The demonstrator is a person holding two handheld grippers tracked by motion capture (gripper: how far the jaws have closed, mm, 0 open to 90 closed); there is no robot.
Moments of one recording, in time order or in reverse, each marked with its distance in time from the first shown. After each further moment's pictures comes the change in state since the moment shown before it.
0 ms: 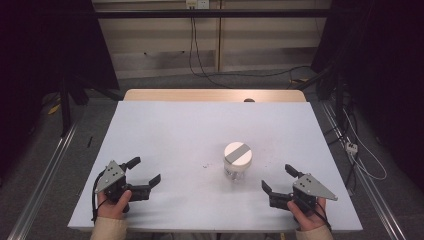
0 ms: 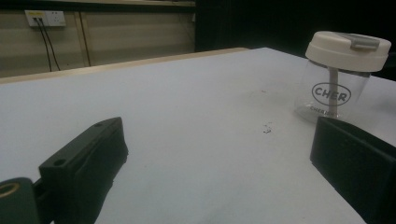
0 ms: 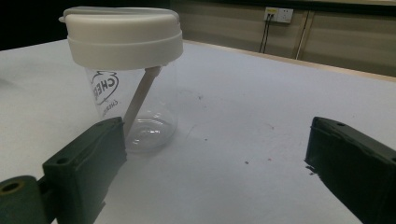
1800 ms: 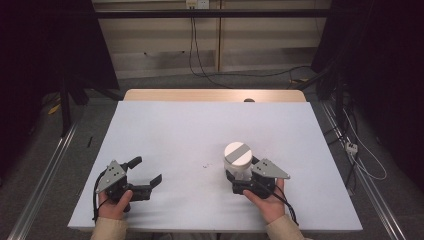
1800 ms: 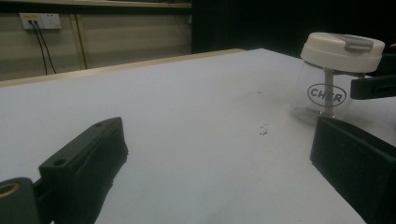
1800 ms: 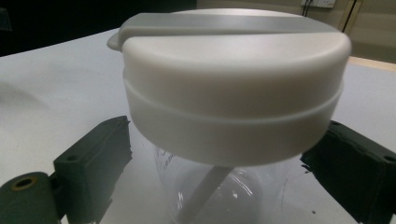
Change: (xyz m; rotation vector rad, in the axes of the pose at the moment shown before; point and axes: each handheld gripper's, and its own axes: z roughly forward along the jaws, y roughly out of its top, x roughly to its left) left arm -0.001 0.000 0.001 -0.006 -0.008 0.002; right arm 0.057 0.023 0.081 0.067 0.083 0.013
